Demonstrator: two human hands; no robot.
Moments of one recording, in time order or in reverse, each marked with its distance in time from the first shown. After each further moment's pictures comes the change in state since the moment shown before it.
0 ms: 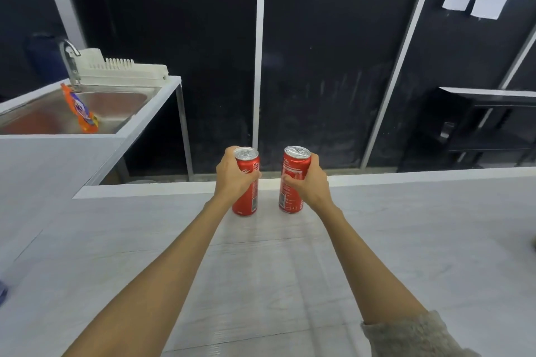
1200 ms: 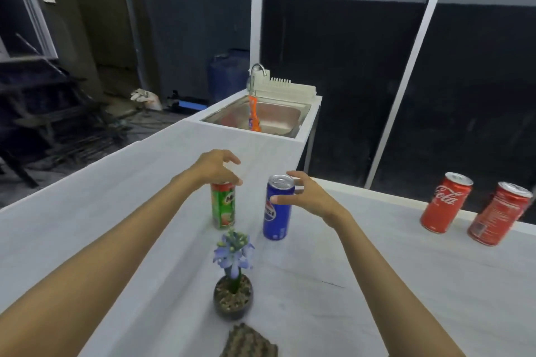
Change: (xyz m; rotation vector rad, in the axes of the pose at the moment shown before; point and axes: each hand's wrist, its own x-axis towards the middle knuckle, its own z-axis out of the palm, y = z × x) left_hand -0.099 -0.139 -0.480 0.389 -0.064 -0.209; right_hand -0.242 -0.255 0.253 0.059 -0.778 -0.195
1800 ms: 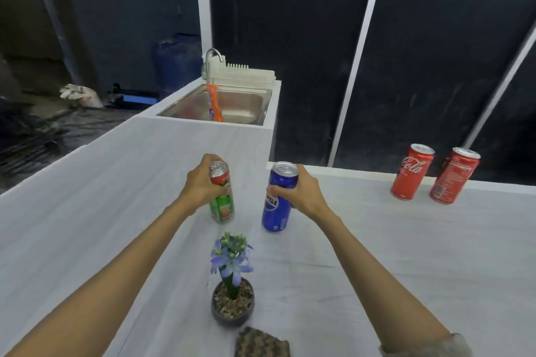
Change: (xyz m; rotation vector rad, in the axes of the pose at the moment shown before) left_hand 0.019 -0.027 0.052 -0.340 0.048 0.118; right_hand 0.007 0.034 0.013 0.038 0.397 0.000
